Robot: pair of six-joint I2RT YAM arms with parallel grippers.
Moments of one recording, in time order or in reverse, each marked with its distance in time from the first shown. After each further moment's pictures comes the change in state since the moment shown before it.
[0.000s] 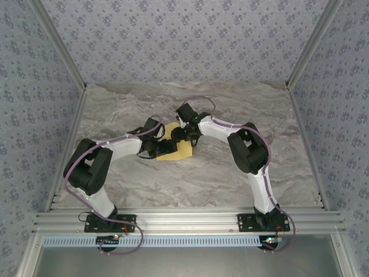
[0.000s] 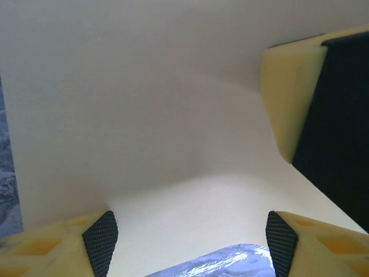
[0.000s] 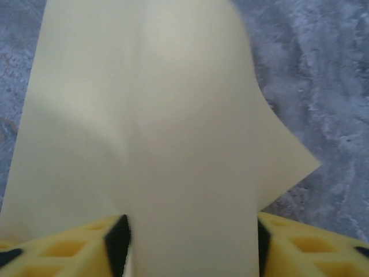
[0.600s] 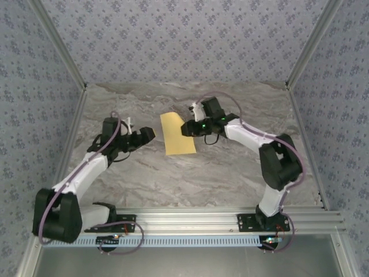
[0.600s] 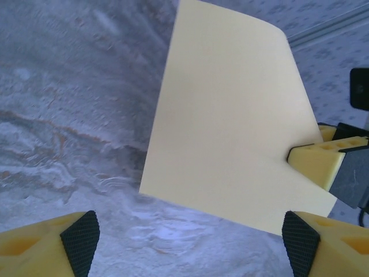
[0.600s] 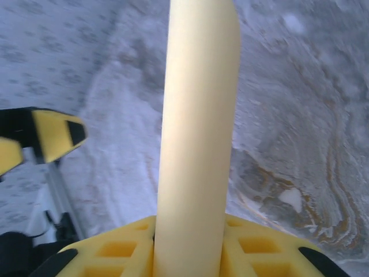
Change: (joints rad) left arm 0.325 -0.584 -0.234 0.130 0.299 -0.003; right arm -0.176 -0.477 -0.393 0.311 -0.513 0.045
